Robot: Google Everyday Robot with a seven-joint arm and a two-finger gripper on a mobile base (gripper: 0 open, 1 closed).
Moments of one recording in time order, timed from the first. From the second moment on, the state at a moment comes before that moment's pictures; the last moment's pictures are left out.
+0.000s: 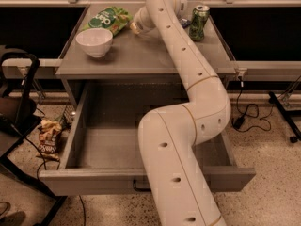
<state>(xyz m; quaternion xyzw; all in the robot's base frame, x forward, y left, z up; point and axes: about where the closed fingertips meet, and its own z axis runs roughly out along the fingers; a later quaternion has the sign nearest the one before) 0.964 0.042 0.854 -0.40 0.79 0.03 0.47</state>
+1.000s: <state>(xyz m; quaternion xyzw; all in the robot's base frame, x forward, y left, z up) 0.951 0.063 0.912 -0.43 0.75 0.03 0.50</state>
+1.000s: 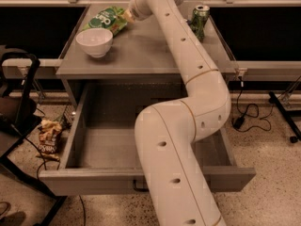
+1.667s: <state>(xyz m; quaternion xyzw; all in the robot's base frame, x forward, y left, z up) 0.937 0.105 0.950 -0.40 0.74 0.10 0.53</state>
